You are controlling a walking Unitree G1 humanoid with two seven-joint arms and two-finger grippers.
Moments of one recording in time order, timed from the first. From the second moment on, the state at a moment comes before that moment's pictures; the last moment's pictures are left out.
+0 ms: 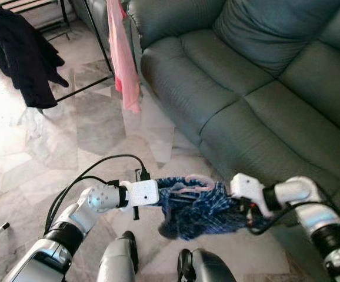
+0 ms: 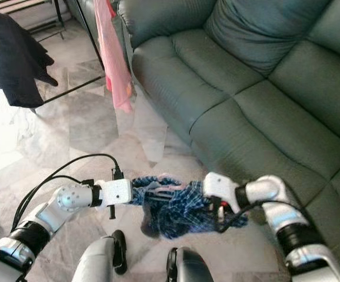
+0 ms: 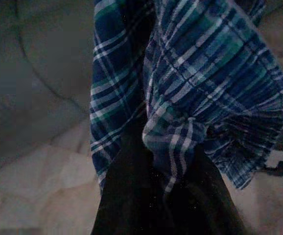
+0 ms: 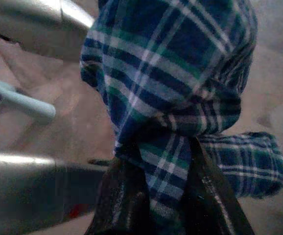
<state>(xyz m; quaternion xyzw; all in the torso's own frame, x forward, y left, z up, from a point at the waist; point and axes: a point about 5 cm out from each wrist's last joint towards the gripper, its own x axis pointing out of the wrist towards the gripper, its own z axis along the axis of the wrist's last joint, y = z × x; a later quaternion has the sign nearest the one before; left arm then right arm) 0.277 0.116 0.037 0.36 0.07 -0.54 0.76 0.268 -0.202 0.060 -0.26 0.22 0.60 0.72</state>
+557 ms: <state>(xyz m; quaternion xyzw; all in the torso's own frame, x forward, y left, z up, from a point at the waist) 0.282 0.124 0.031 0.44 0.04 -0.49 0.76 0.267 -0.173 0.017 -0.26 0.23 0.41 0.84</state>
